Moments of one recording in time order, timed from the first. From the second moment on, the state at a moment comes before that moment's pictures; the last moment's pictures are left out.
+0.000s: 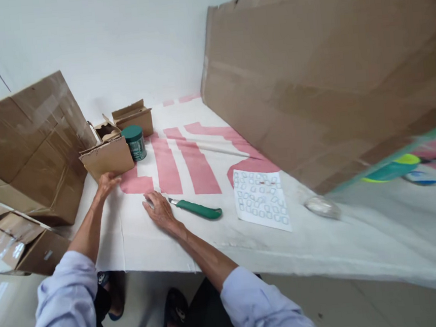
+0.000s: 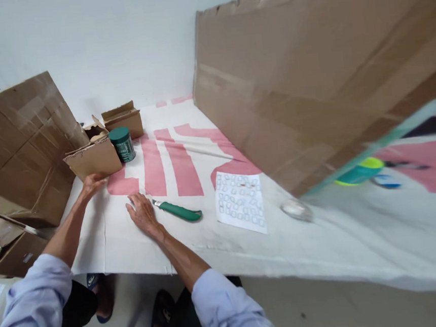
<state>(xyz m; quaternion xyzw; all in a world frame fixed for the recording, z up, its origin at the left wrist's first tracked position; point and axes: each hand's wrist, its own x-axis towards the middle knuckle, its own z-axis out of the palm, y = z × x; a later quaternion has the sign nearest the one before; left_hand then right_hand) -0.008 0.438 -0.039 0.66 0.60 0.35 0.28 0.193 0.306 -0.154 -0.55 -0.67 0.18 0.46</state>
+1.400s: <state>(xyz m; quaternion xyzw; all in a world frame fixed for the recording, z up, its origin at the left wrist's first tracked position) -0.180 0.164 -0.020 0.54 0.67 0.46 0.22 0.170 0.209 -0.117 -0.45 -0.62 0.37 0.52</state>
